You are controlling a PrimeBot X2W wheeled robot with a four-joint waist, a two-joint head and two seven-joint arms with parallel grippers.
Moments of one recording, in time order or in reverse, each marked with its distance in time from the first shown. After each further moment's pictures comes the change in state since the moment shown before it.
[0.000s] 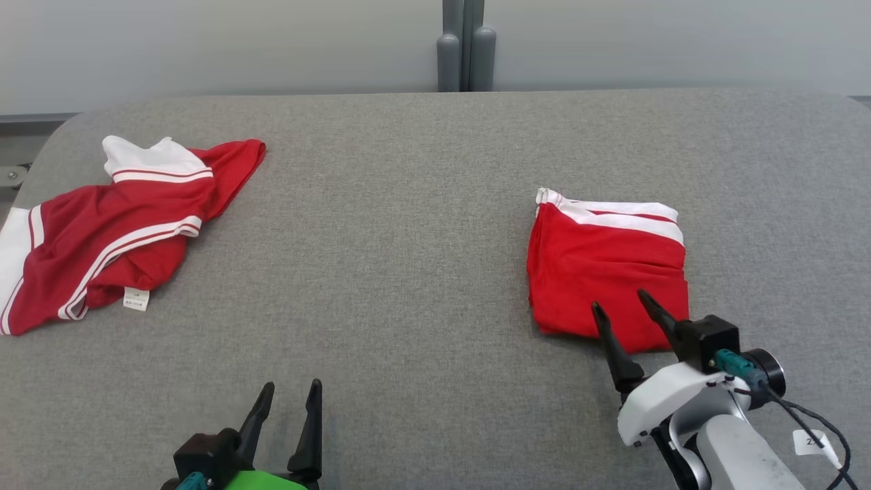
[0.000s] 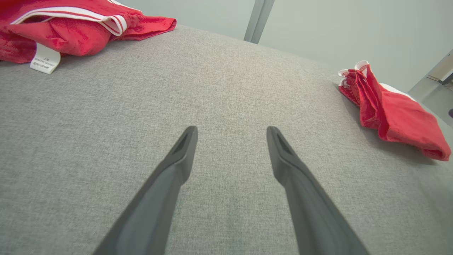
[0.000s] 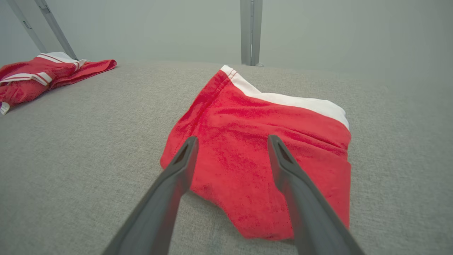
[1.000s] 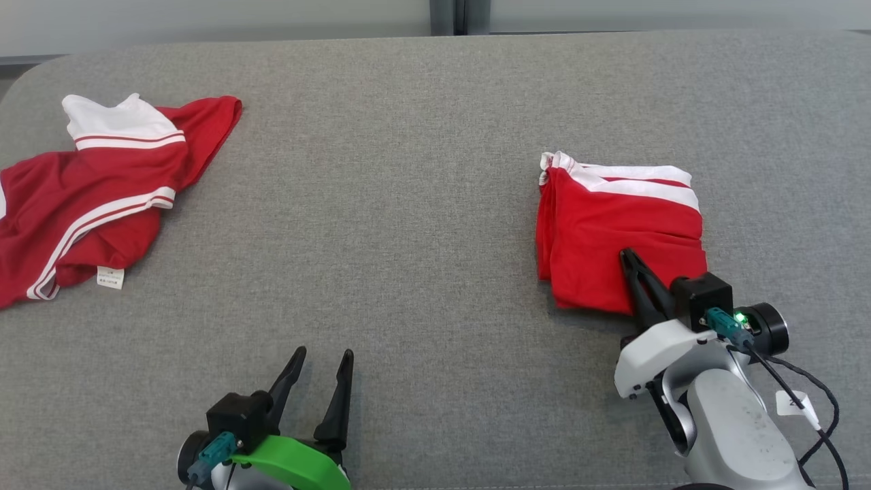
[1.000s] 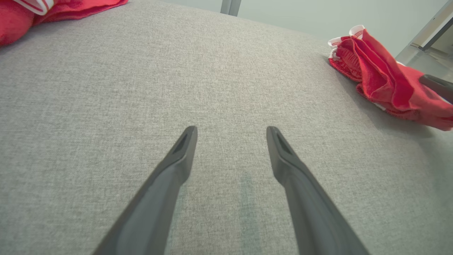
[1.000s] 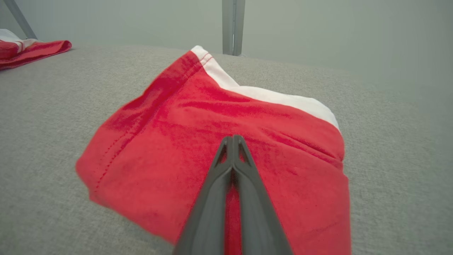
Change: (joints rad) left arm -0.111 0.031 -0.111 0.032 -0.004 0.000 0.000; right arm -0.122 0.054 -0.165 0.103 -0.146 0.000 -0.015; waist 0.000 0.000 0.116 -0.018
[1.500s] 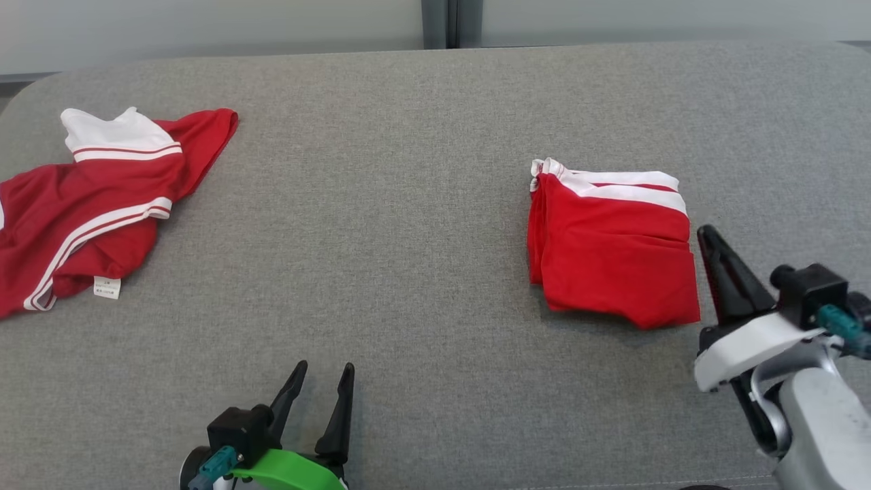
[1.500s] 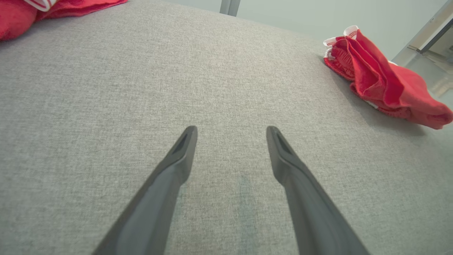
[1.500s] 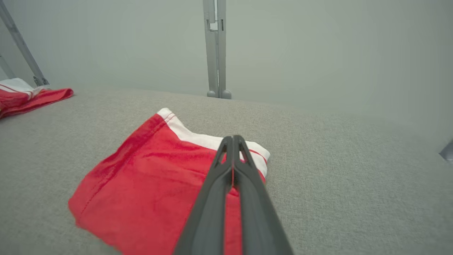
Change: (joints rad) left arm 0.037 -0.009 0.012 -0.007 0.000 0.000 0.000; right arm 0.091 -0.248 0.086 -0.251 0.282 -0.001 0.040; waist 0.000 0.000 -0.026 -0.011
